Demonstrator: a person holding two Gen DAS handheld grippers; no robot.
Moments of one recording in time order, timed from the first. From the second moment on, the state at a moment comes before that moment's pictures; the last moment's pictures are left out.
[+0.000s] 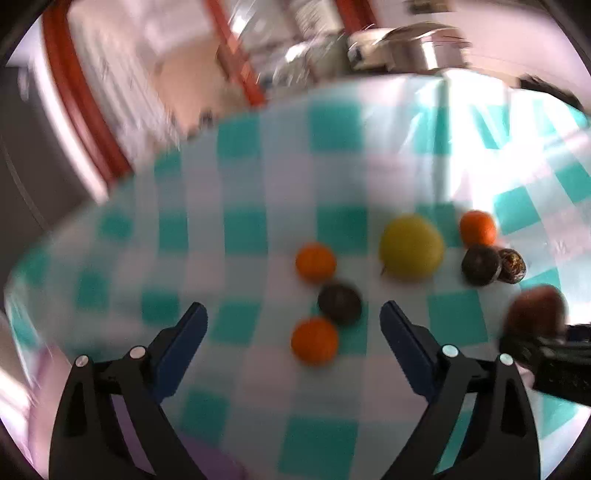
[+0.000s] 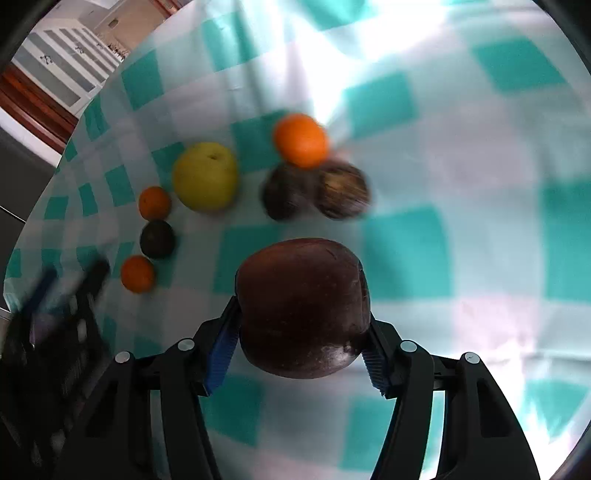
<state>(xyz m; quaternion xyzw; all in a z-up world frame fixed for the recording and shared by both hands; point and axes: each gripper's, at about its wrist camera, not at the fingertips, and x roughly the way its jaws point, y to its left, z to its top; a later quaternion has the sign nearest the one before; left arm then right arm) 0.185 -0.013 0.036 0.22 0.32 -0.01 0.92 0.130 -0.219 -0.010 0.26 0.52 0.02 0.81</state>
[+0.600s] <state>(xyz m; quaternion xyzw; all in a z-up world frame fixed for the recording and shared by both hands) 0.254 0.033 -0.014 0.06 0.47 -0.02 0.88 0.119 -0.211 -0.010 0.24 0.51 0.02 0.82</state>
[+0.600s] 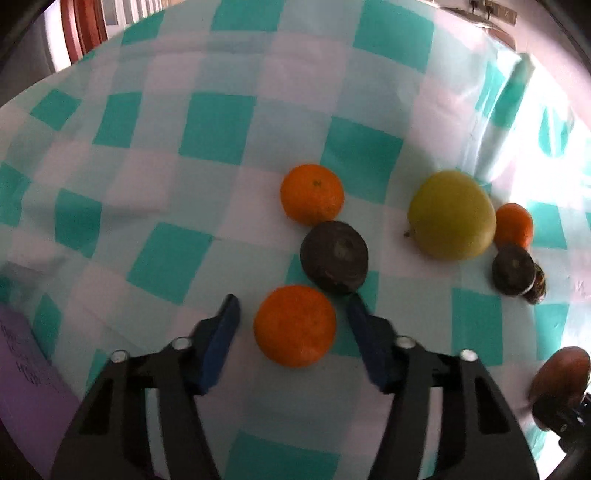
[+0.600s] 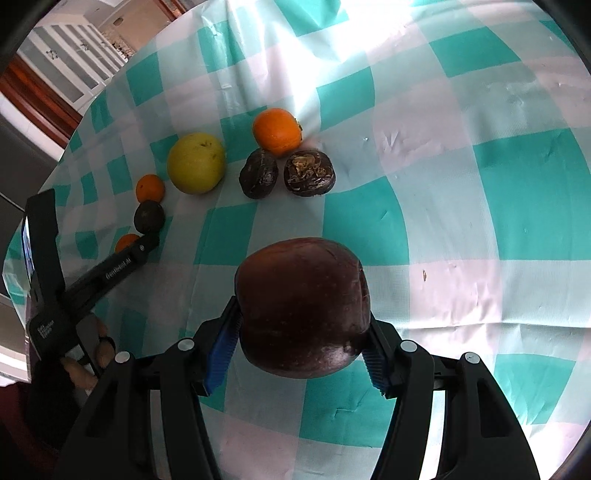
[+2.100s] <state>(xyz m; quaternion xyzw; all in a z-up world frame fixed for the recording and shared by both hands) -0.125 -0.023 0.211 0.05 0.34 -0.08 0.93 -0.128 -0.194 0.209 -0.02 0.38 0.20 0.90</state>
